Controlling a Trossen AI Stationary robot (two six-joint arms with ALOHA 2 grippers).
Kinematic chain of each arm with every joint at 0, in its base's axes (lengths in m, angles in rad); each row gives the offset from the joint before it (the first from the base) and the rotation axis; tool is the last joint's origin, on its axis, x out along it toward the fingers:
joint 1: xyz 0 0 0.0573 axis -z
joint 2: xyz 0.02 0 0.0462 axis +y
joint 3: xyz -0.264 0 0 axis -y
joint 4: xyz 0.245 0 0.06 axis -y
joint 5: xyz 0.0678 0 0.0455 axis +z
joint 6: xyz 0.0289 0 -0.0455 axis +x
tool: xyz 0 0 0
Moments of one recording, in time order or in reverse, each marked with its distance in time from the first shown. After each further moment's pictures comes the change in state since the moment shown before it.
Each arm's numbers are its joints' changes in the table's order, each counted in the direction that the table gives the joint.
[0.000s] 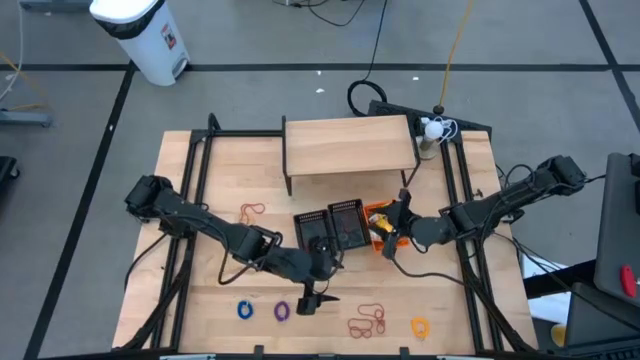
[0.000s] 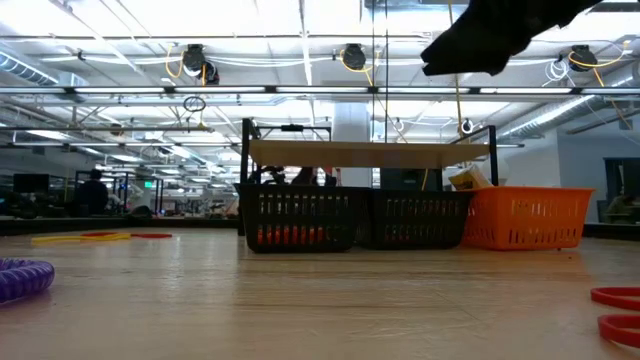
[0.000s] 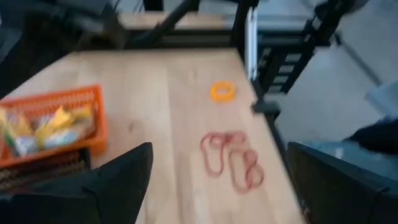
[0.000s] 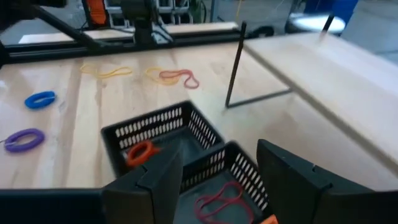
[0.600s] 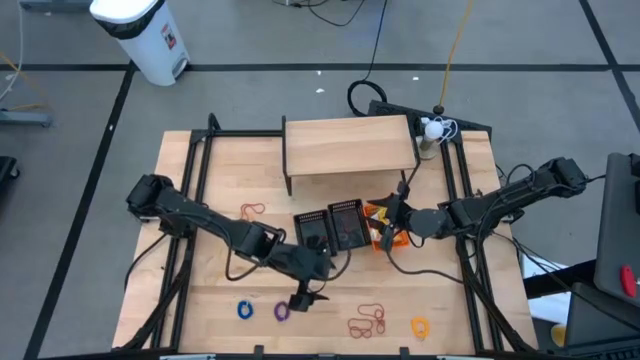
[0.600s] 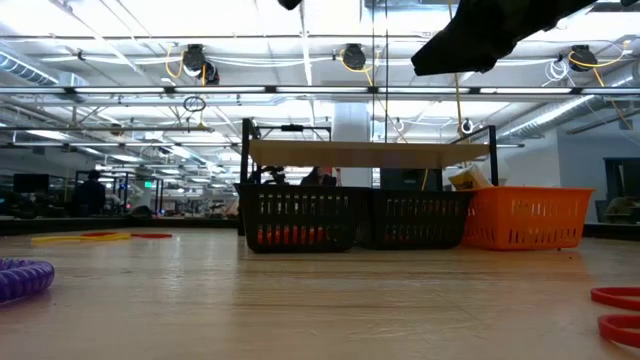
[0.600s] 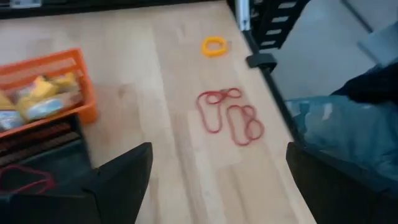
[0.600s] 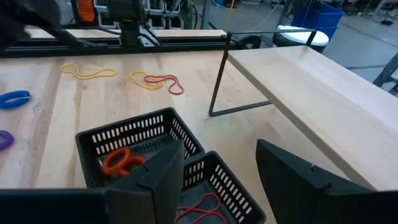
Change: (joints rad) left arm -0.023 0.006 0.001 -0.161 -0.119 0.066; right arm 0.059 0.000 0.000 0.035 0.006 -0.102
